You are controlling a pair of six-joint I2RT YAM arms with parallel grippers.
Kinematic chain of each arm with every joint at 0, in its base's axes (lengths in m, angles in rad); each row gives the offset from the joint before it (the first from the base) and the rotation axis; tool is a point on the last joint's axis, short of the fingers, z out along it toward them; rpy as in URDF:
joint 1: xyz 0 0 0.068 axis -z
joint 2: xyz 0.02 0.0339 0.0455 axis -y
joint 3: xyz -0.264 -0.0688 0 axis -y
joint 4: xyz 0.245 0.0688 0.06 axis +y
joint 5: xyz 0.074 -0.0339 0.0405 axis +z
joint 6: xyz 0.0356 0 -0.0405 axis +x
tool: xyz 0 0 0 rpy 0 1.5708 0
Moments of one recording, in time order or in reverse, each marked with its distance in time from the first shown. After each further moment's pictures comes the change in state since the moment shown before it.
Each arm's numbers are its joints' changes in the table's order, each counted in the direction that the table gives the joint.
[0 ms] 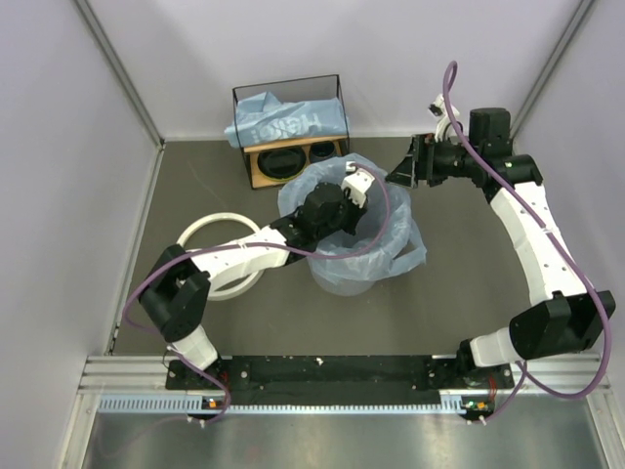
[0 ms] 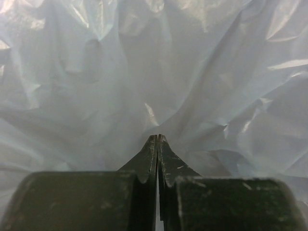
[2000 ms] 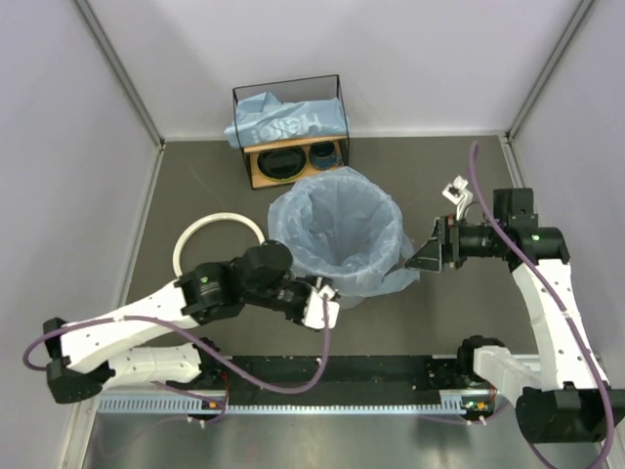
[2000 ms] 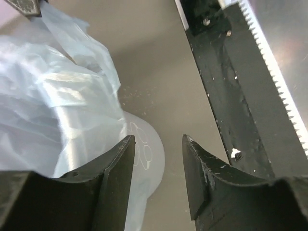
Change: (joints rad) left arm 0.312 0.642 -0.145 0.771 -0.435 0.692; right arm 0.148 0.439 -0.506 0.348 0.305 -0.167
